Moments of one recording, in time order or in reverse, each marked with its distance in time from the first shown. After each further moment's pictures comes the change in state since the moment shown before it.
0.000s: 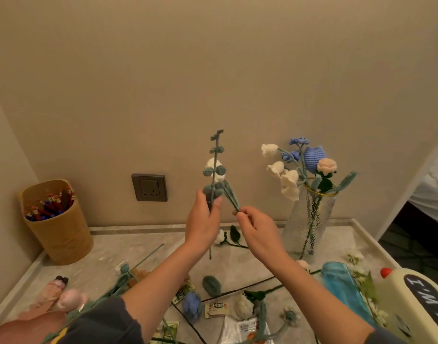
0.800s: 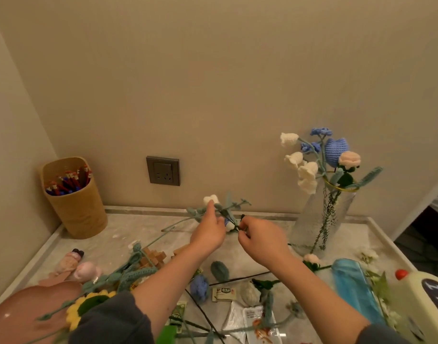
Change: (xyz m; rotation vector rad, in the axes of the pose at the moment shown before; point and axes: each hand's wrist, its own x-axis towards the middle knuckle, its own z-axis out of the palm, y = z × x) left_hand -0.021 -0.049 0.005 0.190 -0.326 -0.435; right_hand -0.005 0.025 0.028 -0.577 -0.209 -0.137
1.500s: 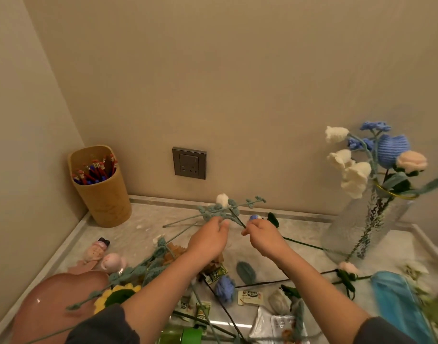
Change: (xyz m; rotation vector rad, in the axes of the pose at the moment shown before) left_hand 0.006 -0.058 -0.035 0.208 -0.006 -0.054; right_hand 0.045 -0.028 0.057 0.606 -0.292 0.310
